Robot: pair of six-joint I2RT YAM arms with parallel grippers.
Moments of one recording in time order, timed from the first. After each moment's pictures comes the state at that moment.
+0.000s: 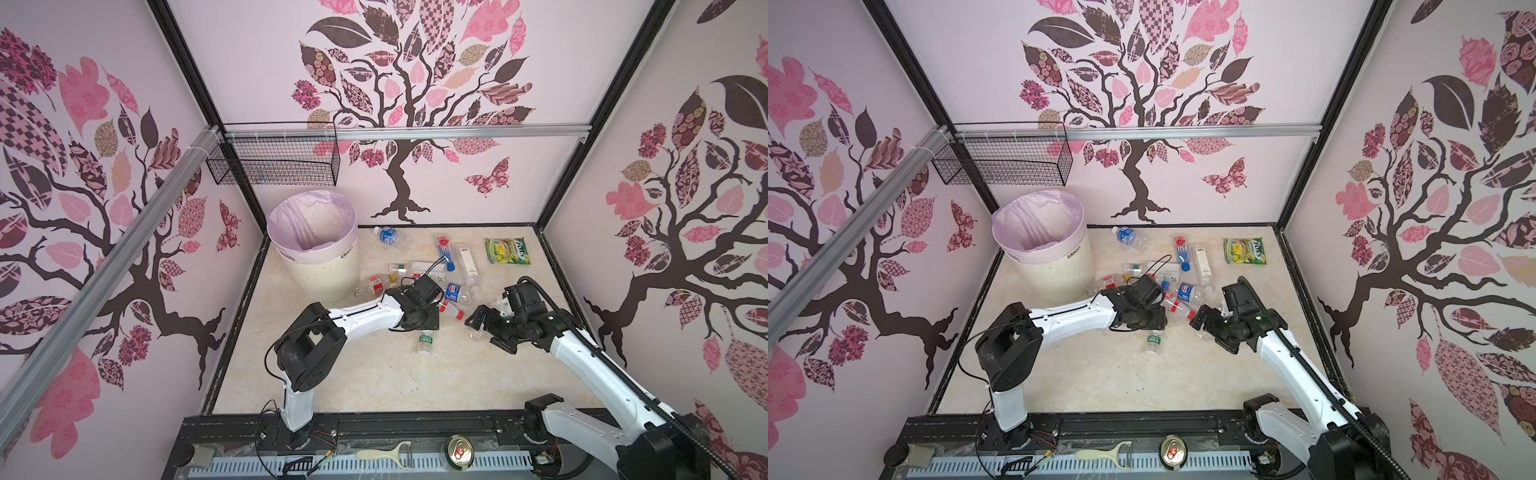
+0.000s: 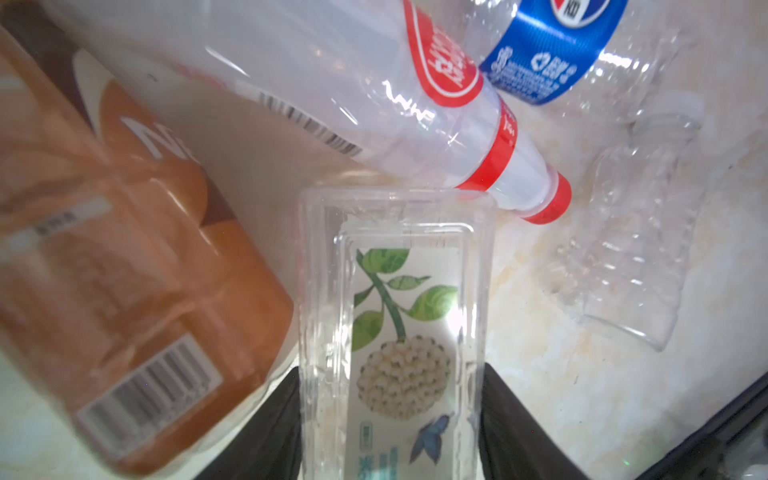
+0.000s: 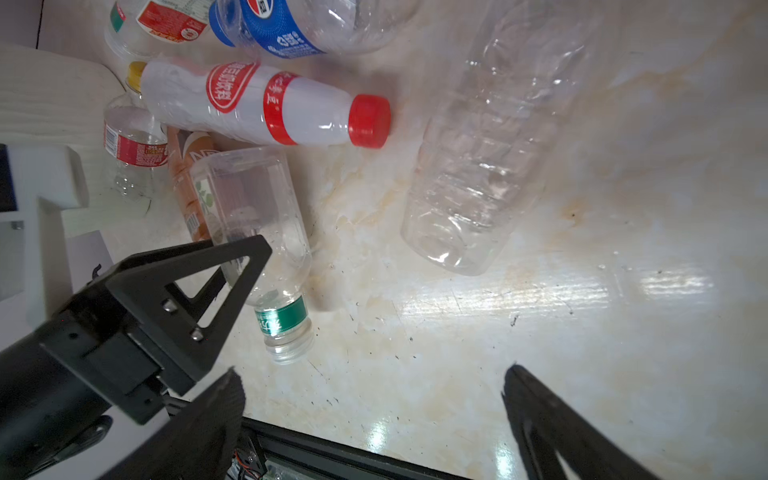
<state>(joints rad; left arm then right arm) -0.86 1.88 1.33 -0.50 0.05 -0.77 0.27 1.03 0.75 -0.78 -0.32 0.79</state>
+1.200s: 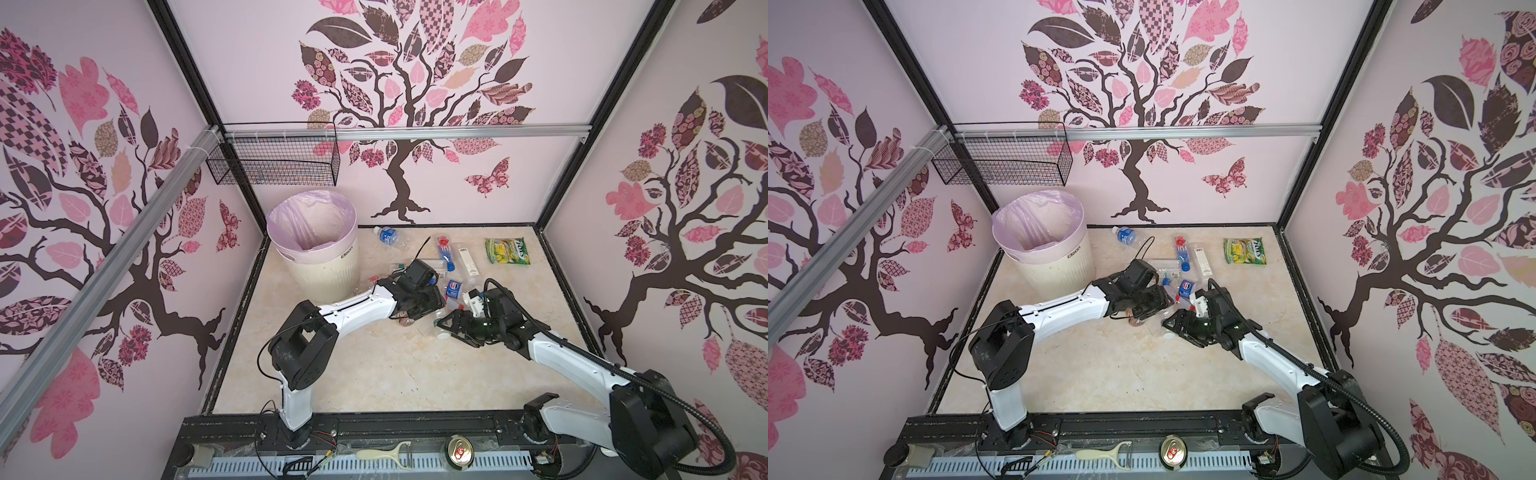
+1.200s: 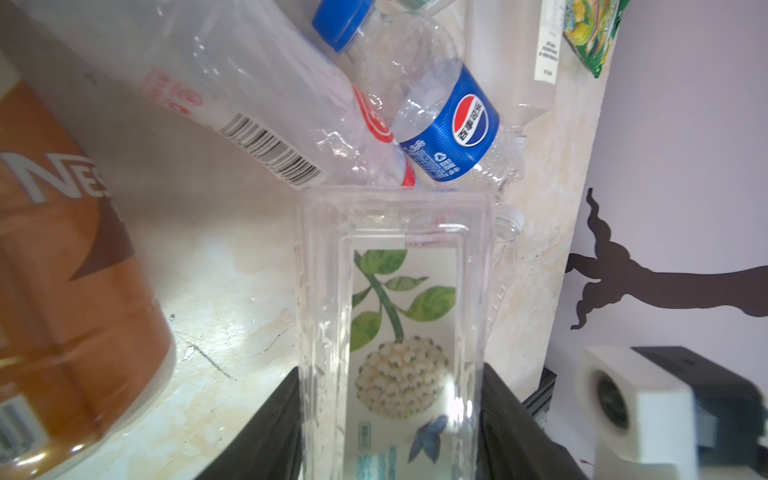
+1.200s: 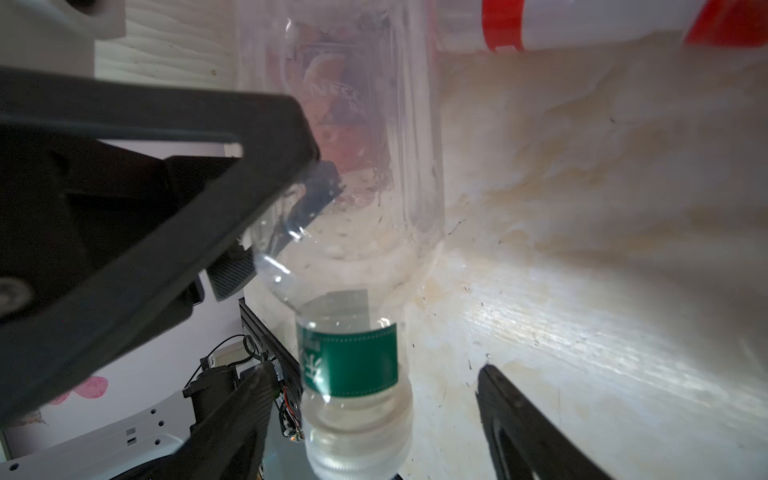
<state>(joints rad) -0.81 1.86 1.38 -0.40 0.21 -1.08 0.40 1.19 0.55 -0.14 -0.60 0.84</state>
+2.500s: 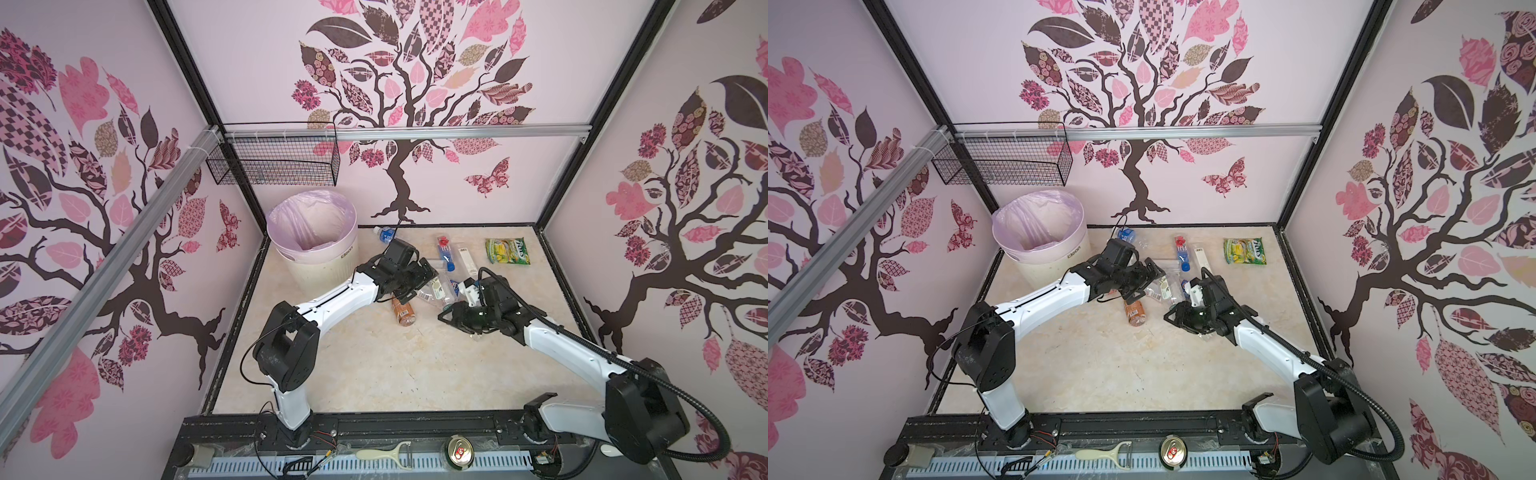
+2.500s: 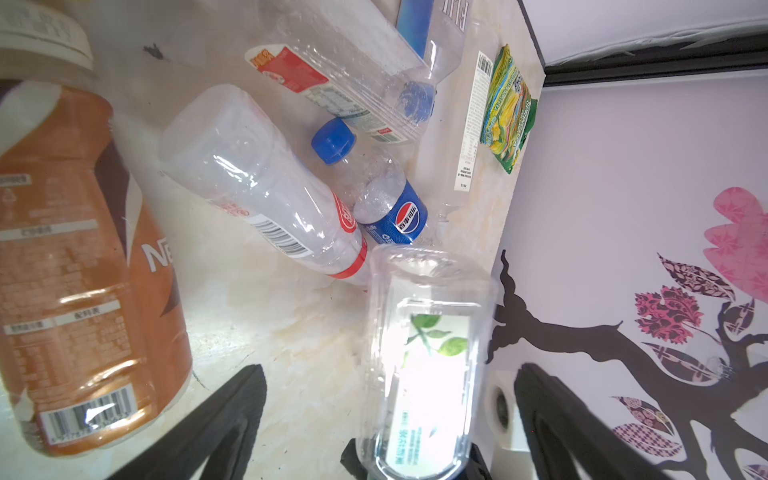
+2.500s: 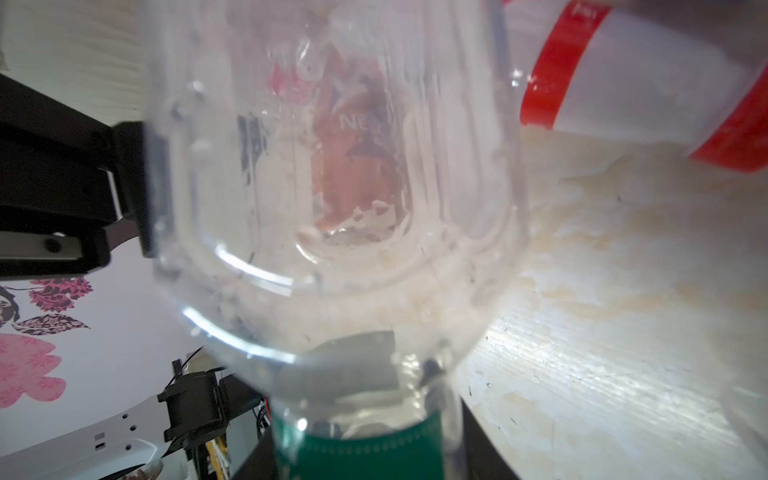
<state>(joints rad) -0.67 1.79 1.42 -0.40 0.28 -1.21 0.41 1.25 0.74 -0.30 -0.53 0.70</state>
